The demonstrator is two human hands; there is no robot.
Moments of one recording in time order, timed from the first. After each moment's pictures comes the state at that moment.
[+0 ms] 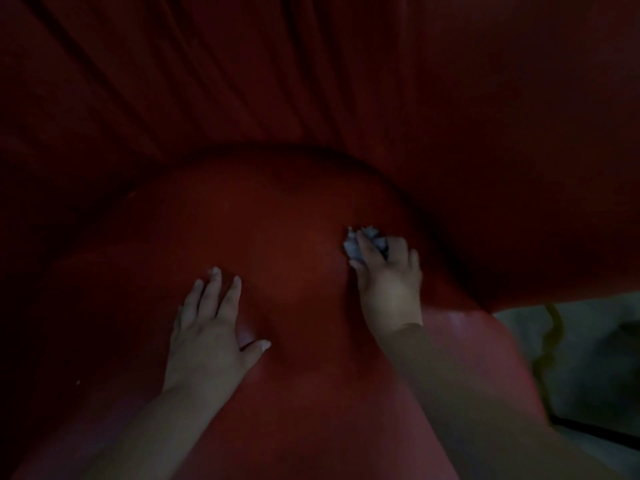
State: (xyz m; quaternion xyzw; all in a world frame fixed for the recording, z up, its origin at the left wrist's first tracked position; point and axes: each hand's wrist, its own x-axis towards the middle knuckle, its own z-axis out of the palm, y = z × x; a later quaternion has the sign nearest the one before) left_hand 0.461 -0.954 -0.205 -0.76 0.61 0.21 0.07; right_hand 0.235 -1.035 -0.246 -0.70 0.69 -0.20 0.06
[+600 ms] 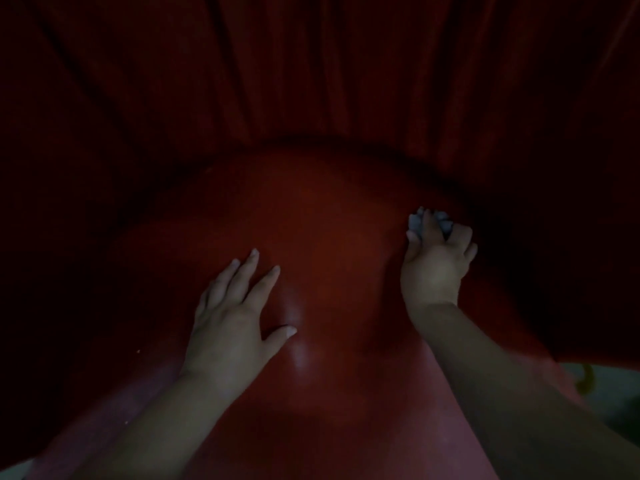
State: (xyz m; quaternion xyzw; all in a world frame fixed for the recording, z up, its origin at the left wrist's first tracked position) left_hand 0.516 -0.951 -0.203 -0.76 0.61 0.23 -0.01; right_hand 0.293 -1.088 -0.249 -0.62 0.75 -0.21 0.09
